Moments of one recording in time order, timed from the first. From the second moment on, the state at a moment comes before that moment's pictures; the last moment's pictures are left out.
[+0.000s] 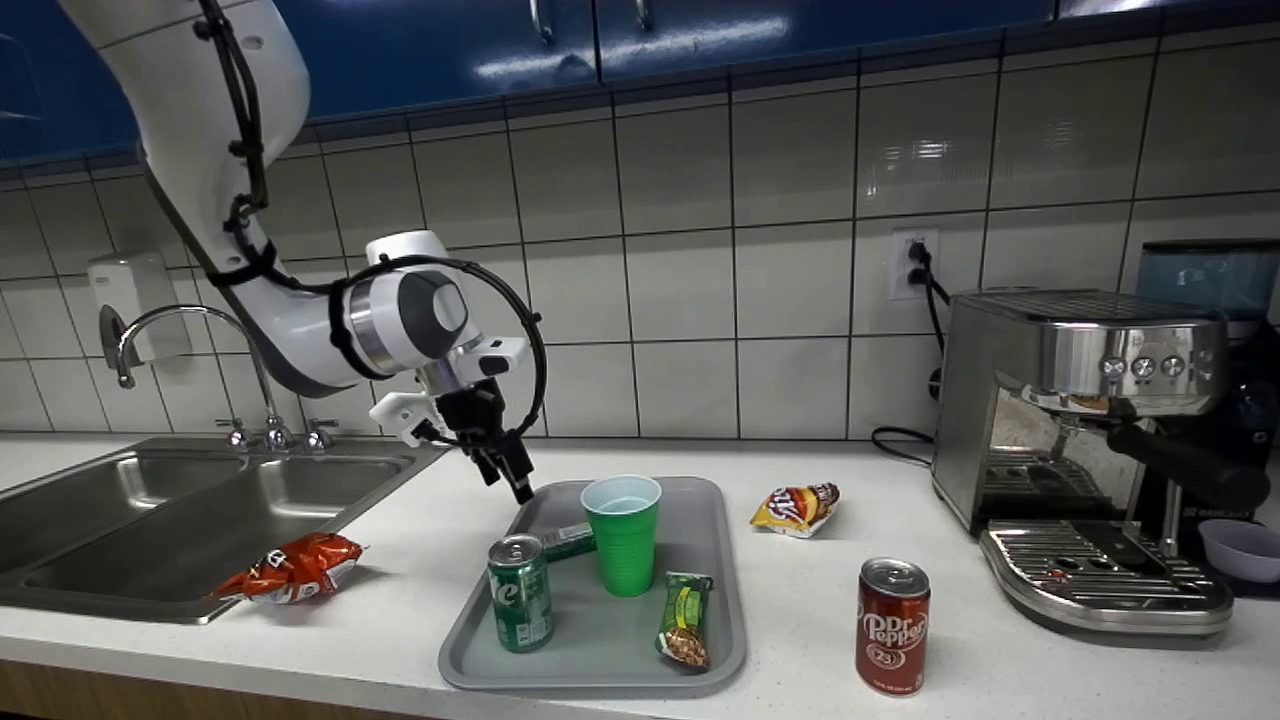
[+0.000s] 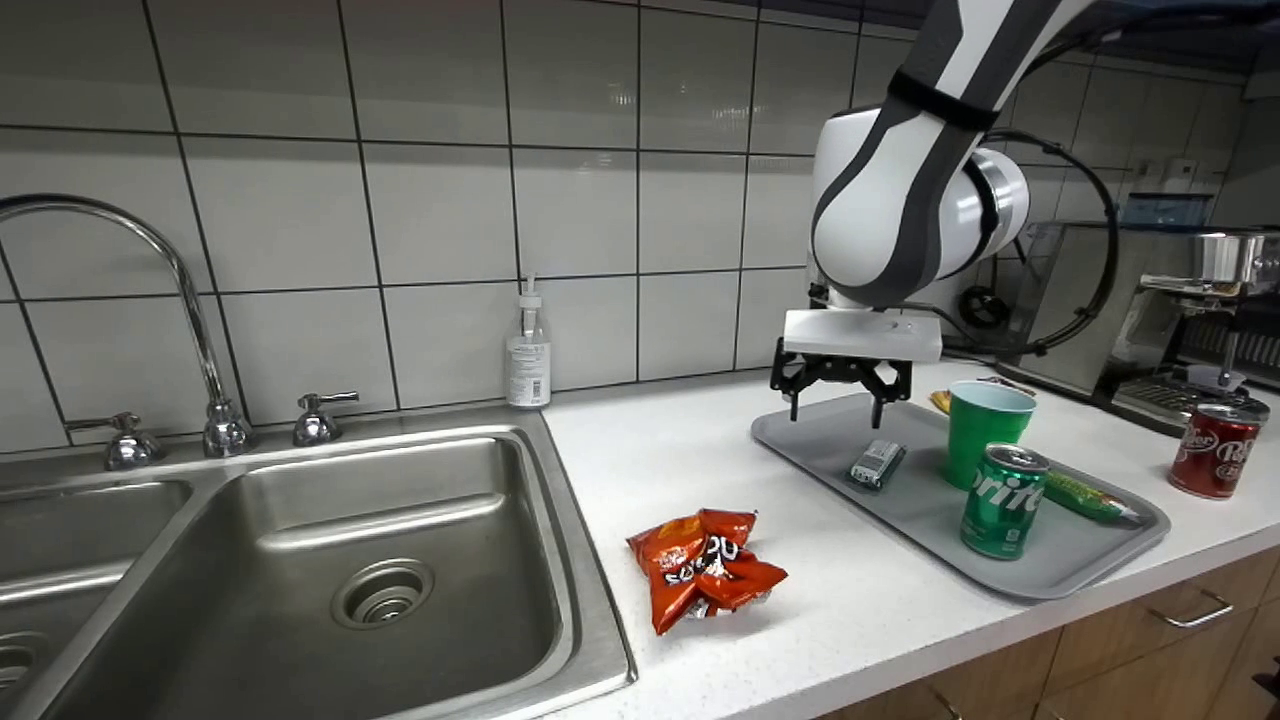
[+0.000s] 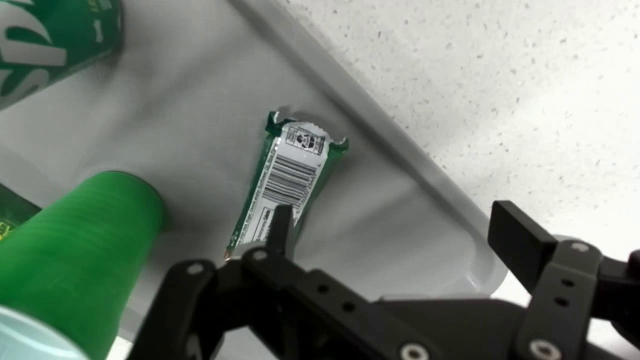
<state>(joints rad) 0.34 0.38 -0.31 -2.29 -0.19 2.81 0.78</state>
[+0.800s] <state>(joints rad) 0.31 0.23 -0.18 -2.45 -0.20 2.77 0.62</state>
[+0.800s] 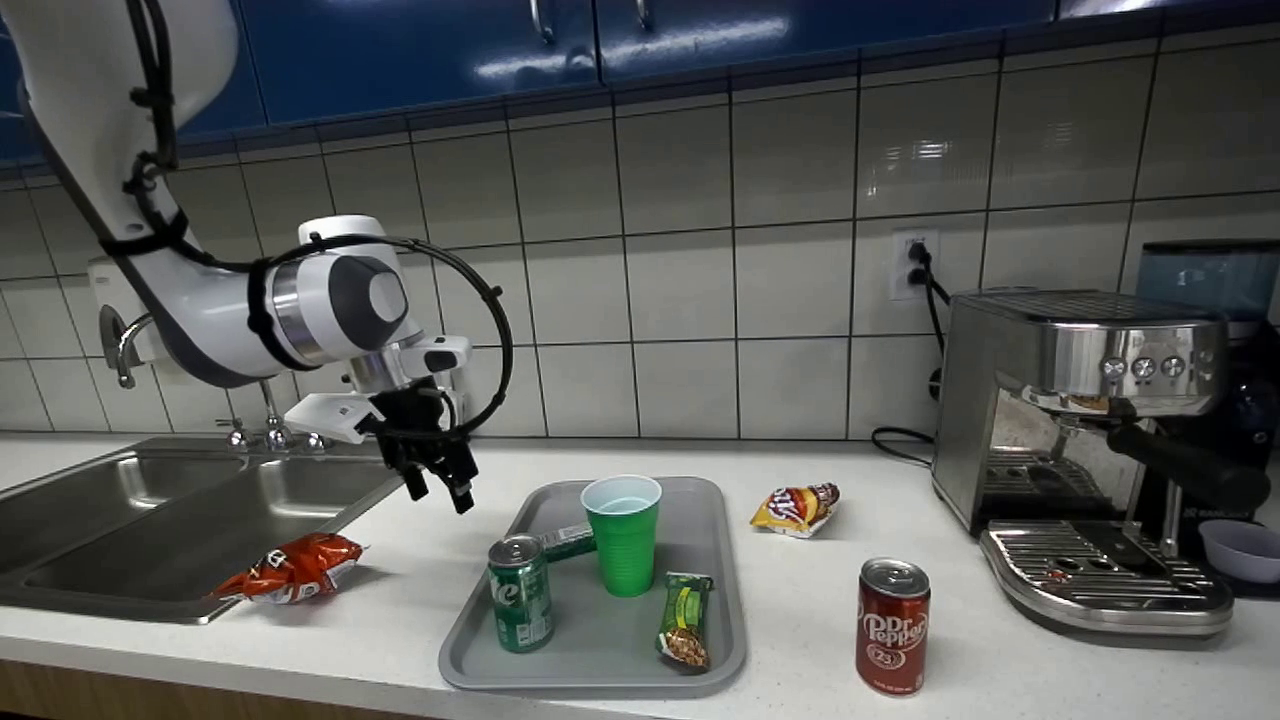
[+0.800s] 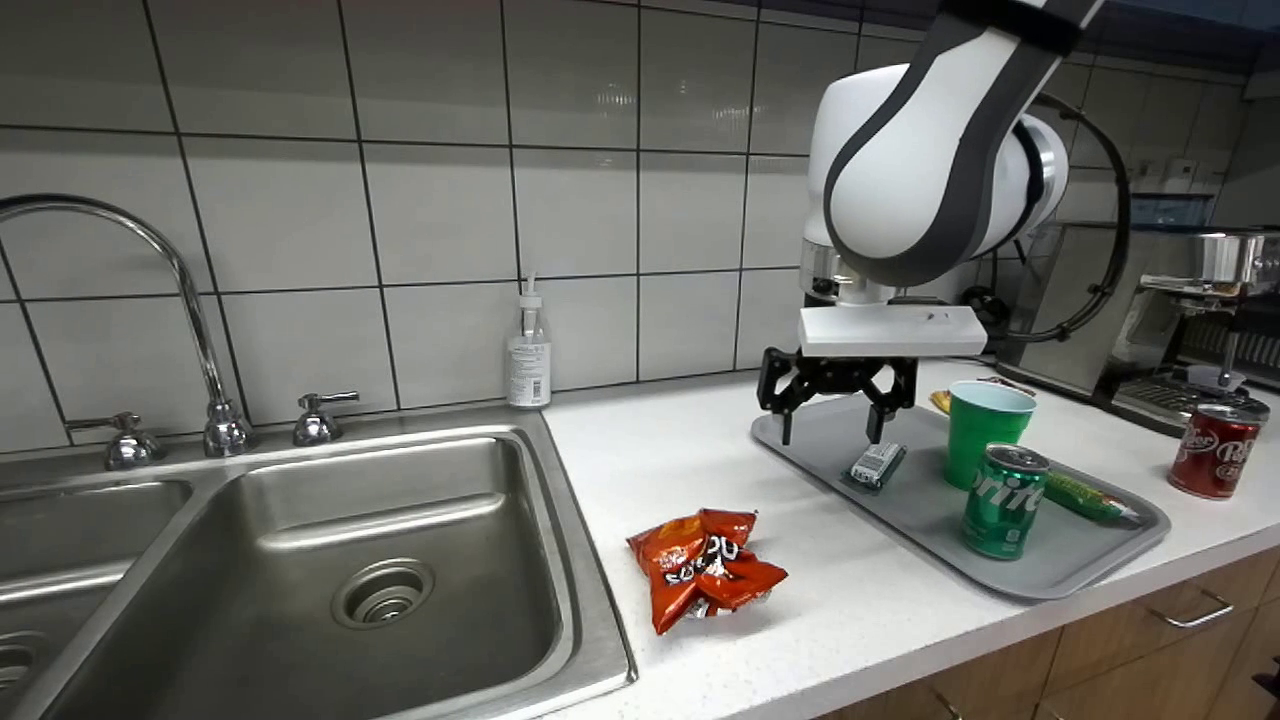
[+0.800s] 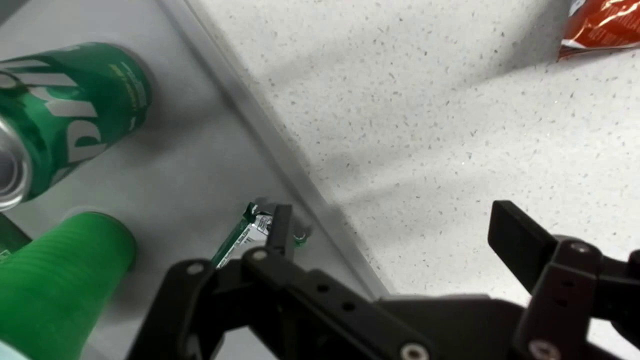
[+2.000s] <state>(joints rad) 0.15 -0.07 -0.03 -2.63 -0.05 2.66 0.36</state>
